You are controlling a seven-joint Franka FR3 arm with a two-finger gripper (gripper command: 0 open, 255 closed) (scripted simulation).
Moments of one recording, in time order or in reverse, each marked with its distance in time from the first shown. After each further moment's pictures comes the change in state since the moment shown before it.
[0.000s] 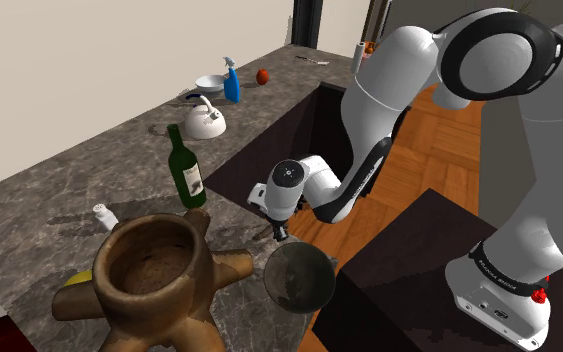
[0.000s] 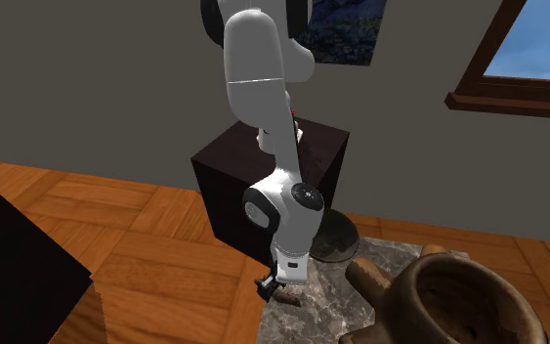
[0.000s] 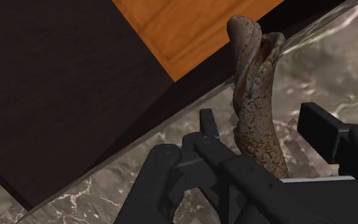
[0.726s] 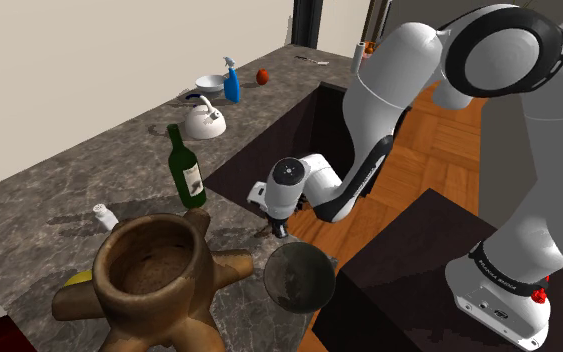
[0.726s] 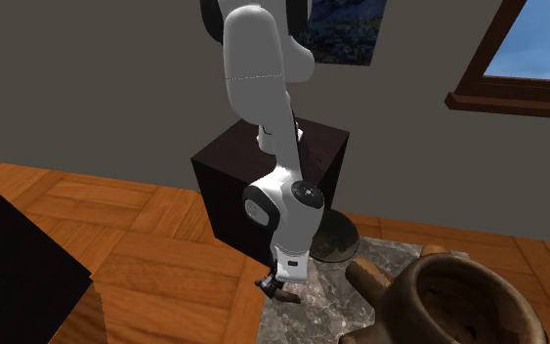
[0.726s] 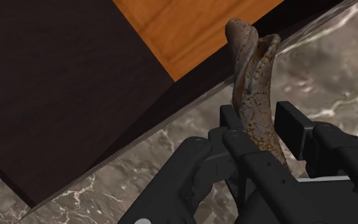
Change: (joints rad) arm -0.008 -0.017 0.009 -0.011 0.011 -0.007 -0.012
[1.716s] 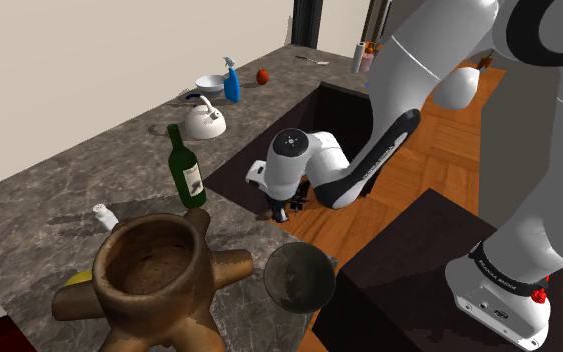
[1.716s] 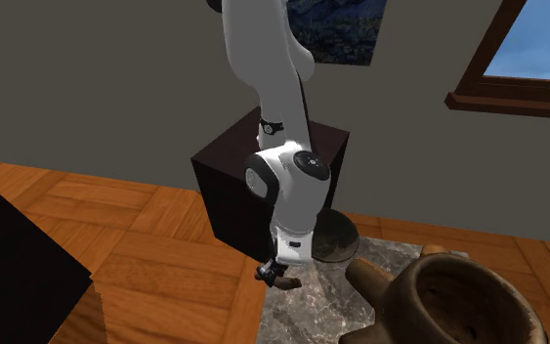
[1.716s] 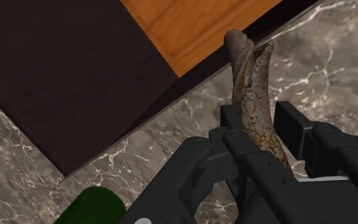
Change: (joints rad) arm -0.102 -0.192 0.130 -0.092 0.171 -0.097 -0.167
